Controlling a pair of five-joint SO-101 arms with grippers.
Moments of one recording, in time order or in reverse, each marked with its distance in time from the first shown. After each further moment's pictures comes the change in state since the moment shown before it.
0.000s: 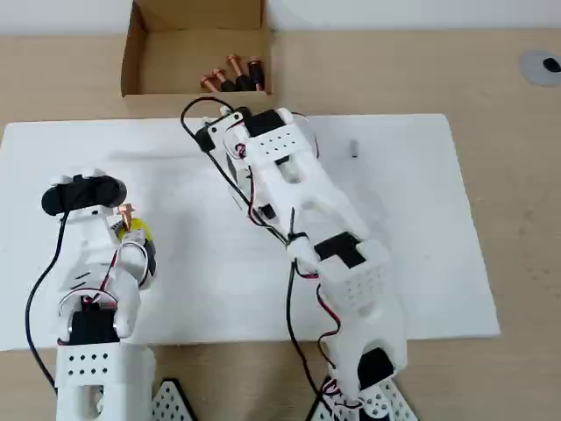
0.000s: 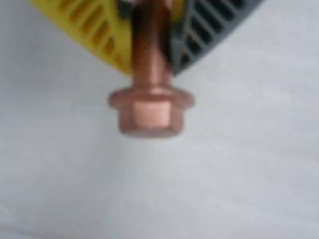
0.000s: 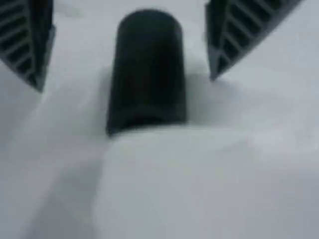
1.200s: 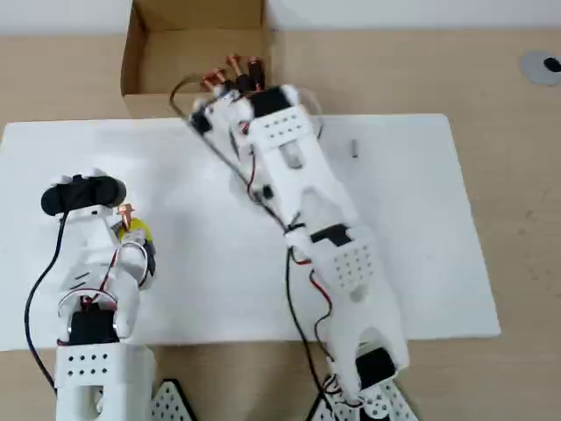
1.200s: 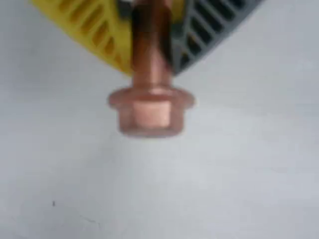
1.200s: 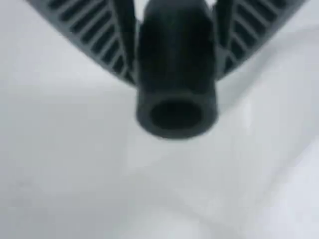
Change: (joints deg) left arm 0.0 0.0 0.0 0.0 0.0; right arm 3.4 9.9 -28.3 12.7 7.7
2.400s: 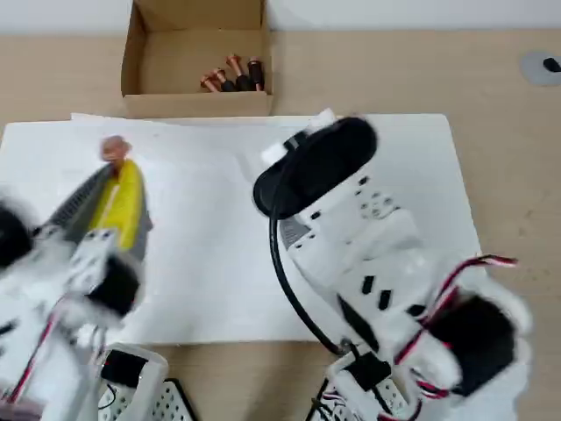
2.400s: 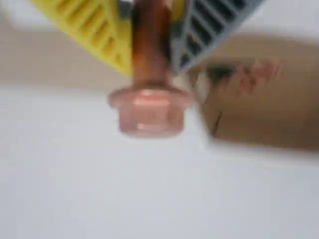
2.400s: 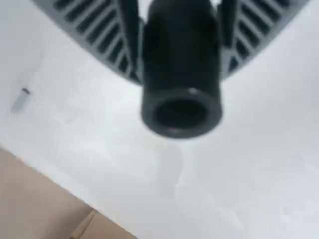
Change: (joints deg) left arm 19.3 -1.1 -61.5 20.7 9.4; right arm -8.9 -100.0 59.1 -12.5 -3.7
